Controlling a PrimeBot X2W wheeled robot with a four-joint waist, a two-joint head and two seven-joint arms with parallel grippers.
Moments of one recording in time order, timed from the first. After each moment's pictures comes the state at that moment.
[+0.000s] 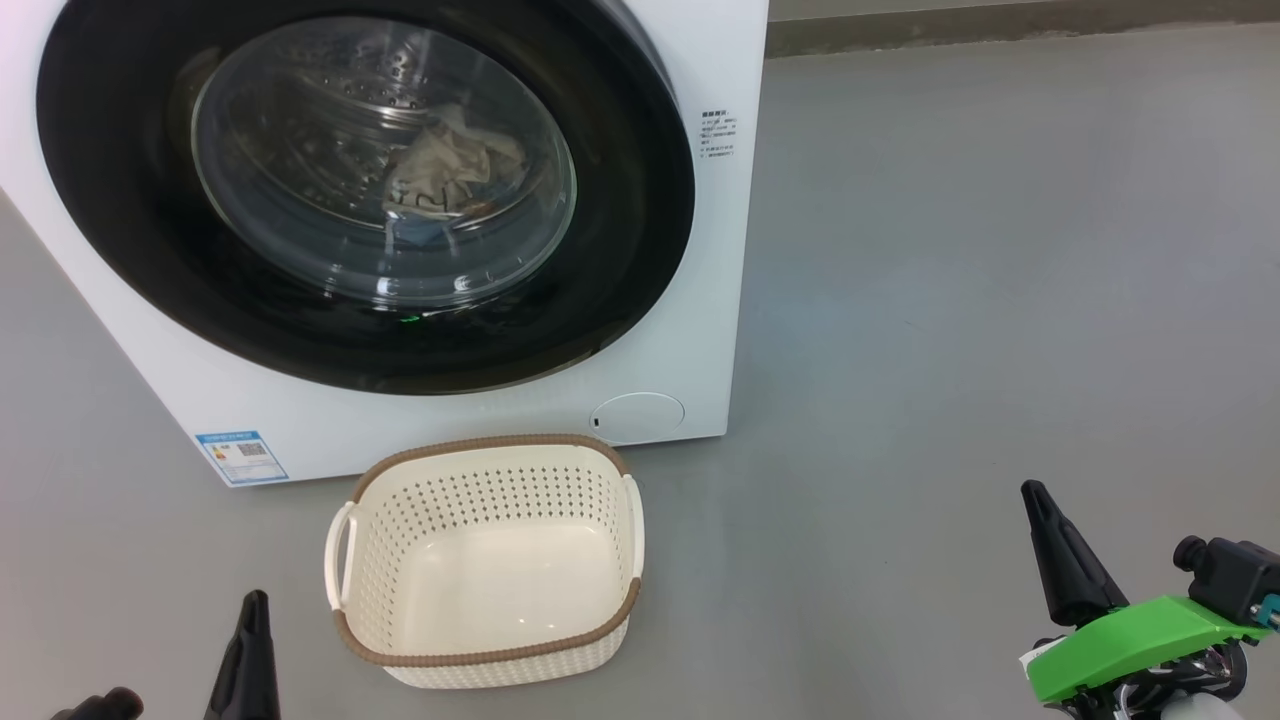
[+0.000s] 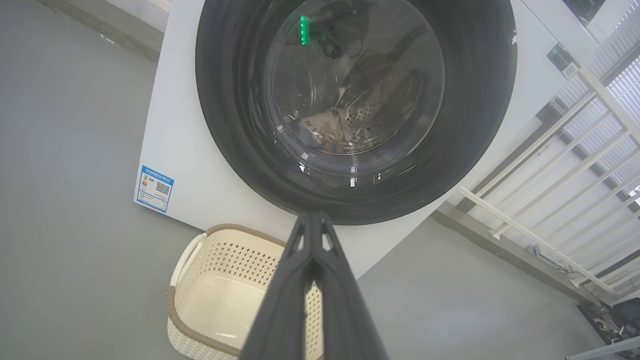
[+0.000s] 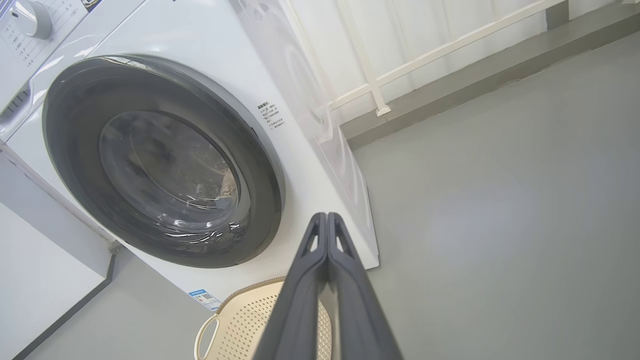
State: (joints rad) left arm -0.01 0.14 -0.03 0.29 -0.77 -0.13 -0.17; right arm -0.06 -0.22 0.15 0.27 0.76 0.13 -0.18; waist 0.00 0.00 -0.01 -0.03
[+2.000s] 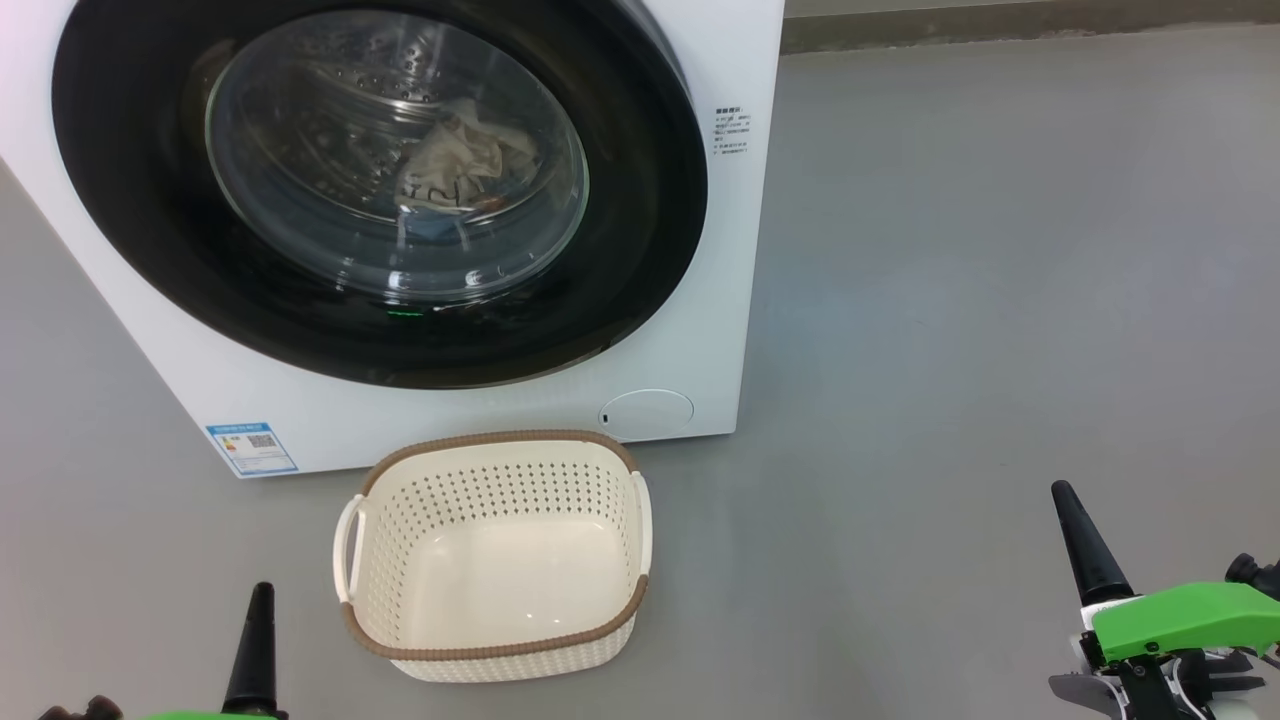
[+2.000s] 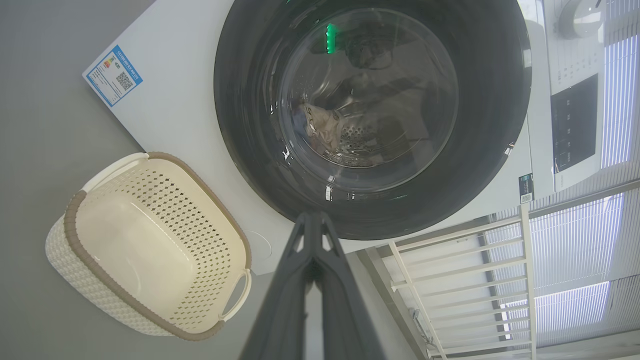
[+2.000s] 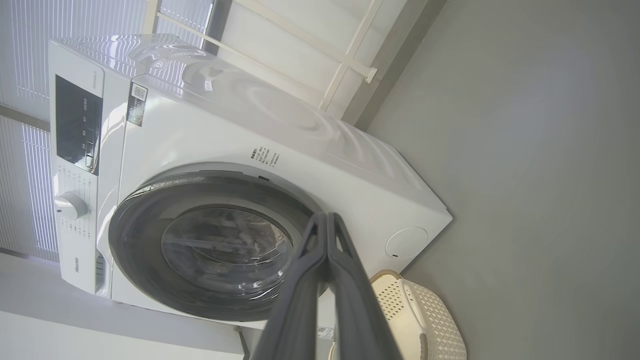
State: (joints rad) left arm -0.04 0.08 0.04 0.29 -1.26 -0.13 -0.01; right arm -0.06 -0.13 -0.01 0.27 1.26 0.13 -0.02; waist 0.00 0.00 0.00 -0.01
